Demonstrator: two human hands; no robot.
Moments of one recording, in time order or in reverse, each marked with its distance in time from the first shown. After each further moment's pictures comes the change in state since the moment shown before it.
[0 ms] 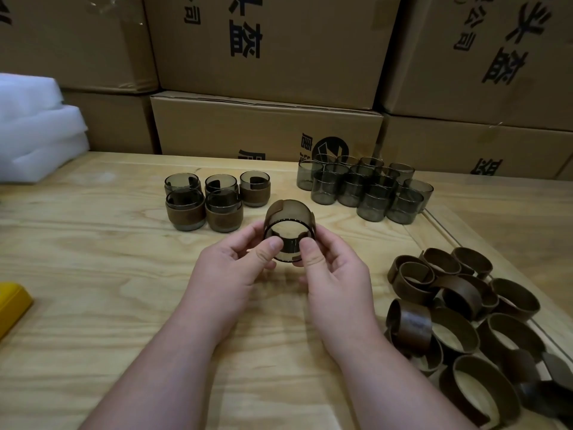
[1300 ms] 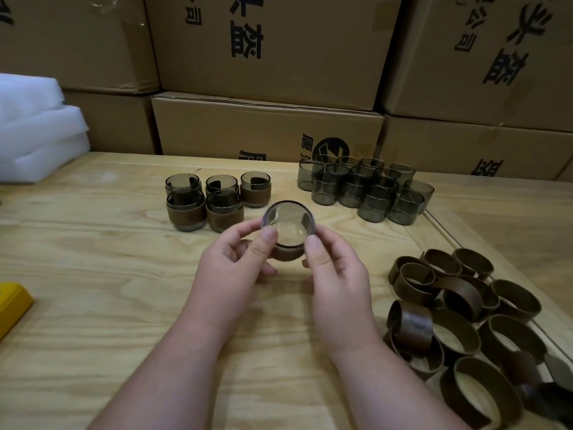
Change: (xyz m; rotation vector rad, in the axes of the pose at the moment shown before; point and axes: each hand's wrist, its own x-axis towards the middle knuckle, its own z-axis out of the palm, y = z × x) left_hand 0.000 -0.004 0.004 -0.008 0.094 0.042; right_hand -0.006 -0.008 0.000 0.000 0.018 -0.001
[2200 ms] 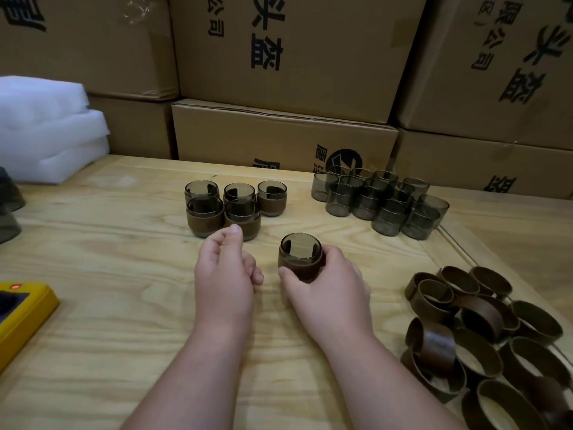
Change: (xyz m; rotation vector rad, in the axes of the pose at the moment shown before) left_hand 0.011 -0.004 -0.007 -0.224 0.363 -0.073; right_hand 0.021 0.014 0.025 -0.921 0.037 0.073
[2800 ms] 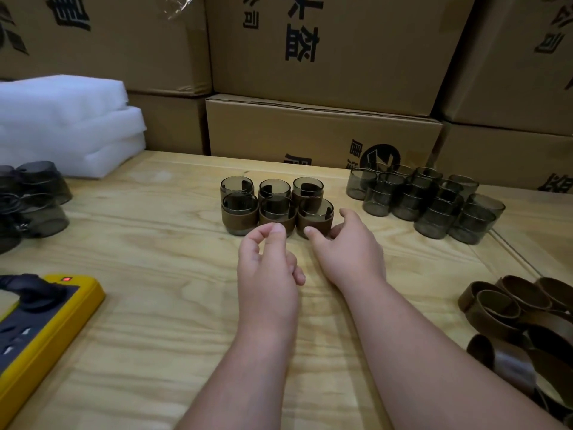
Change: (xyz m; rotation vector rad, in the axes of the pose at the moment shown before) left_hand 0.003 -0.002 0.001 -0.065 0.009 -0.028; right_hand 0.074 -0.026 0.042 -0.012 -0.048 0.008
